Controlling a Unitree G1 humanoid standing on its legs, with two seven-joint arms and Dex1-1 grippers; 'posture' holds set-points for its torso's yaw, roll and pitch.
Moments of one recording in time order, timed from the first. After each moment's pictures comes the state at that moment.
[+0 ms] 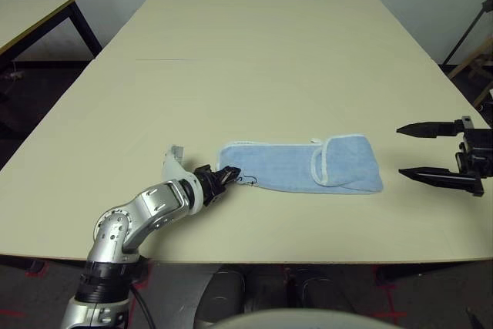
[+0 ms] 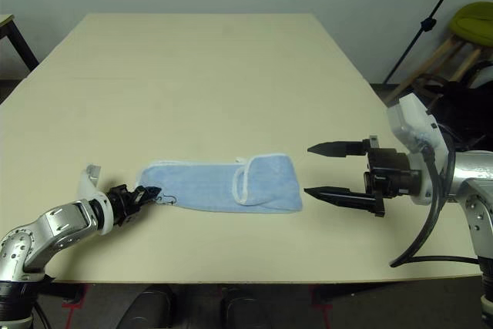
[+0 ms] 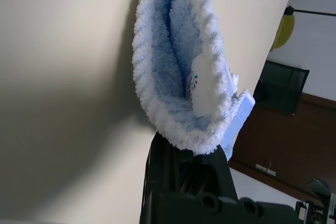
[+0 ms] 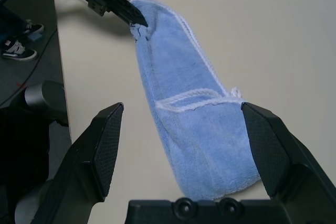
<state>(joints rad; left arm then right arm) -0.10 0.44 0.09 -0.20 -1.98 0.82 0.69 -0.14 -1.07 -0.33 -0.13 0.66 0.46 1.42</state>
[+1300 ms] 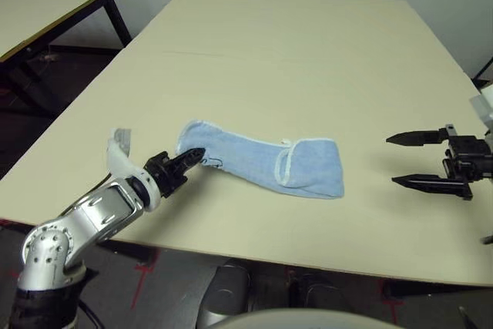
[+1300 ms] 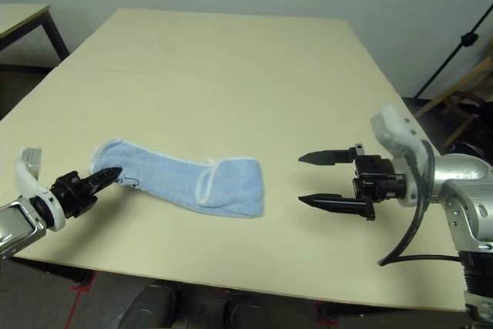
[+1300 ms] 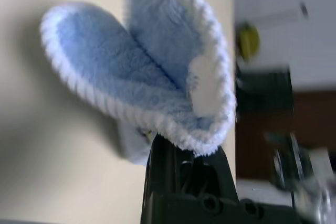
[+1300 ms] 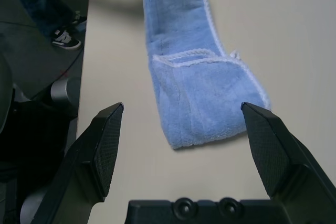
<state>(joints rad) -0.14 0.71 0.17 -0.41 -1.97 0.89 0.42 -0.19 -1.03 -0.22 -0.04 0.62 0.41 1.49</state>
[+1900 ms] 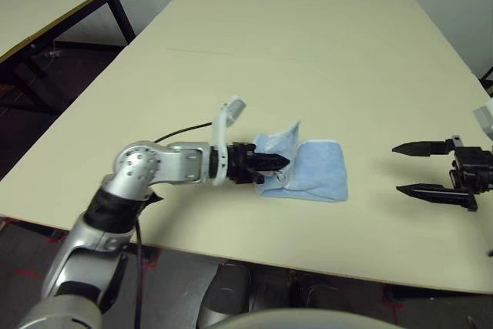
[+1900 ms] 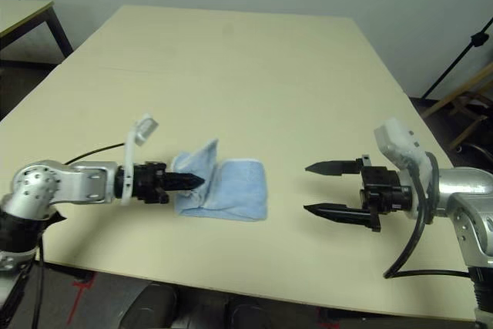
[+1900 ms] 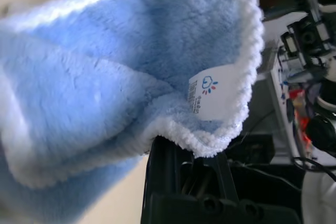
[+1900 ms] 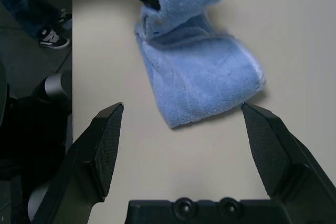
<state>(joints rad) -0.65 0.50 -0.28 -0.06 -1.34 1.16 -0.19 -0.05 -1.05 -0.31 -0.10 0.62 0.43 1.45</state>
